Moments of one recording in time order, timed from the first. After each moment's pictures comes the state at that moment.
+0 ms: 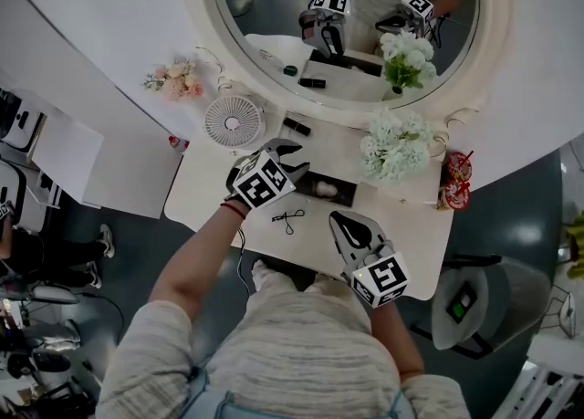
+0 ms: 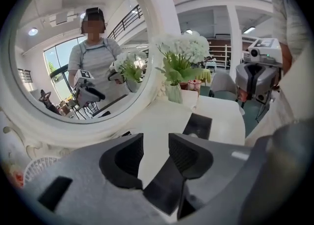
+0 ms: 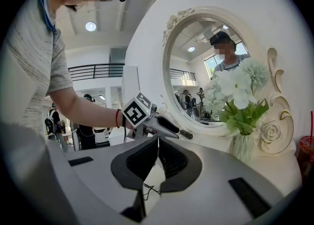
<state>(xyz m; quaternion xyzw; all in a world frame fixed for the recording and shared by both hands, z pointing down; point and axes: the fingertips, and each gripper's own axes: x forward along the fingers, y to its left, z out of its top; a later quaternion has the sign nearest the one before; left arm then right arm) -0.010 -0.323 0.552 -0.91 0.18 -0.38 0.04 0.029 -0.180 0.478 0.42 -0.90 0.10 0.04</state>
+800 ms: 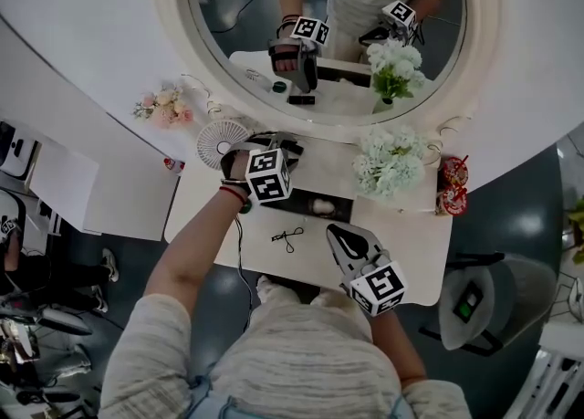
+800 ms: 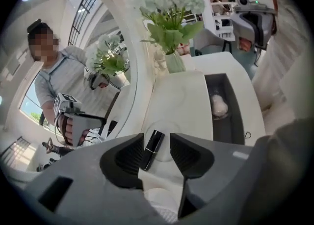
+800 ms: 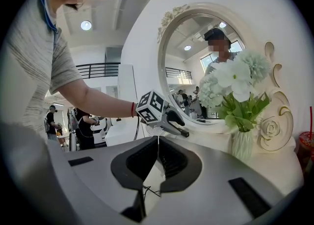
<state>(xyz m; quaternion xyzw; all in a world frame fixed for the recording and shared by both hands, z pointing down) -0.006 -0.391 0.568 -0.81 0.09 -0.53 0.23 0.029 -0.197 0.487 0.44 -0.89 0.11 0.04</state>
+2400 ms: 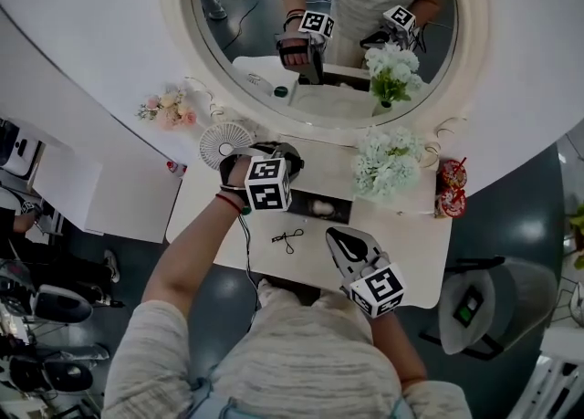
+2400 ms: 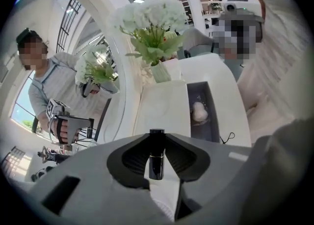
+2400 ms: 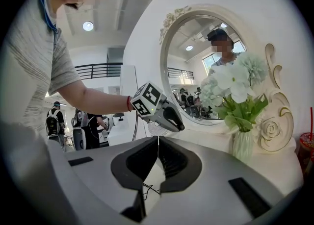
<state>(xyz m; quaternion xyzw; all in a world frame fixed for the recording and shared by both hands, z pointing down) -0.003 -0.351 0.550 -0.80 0.04 -0.54 0.24 0.033 -0.188 0.488 0.43 -0.89 0.11 0.04</state>
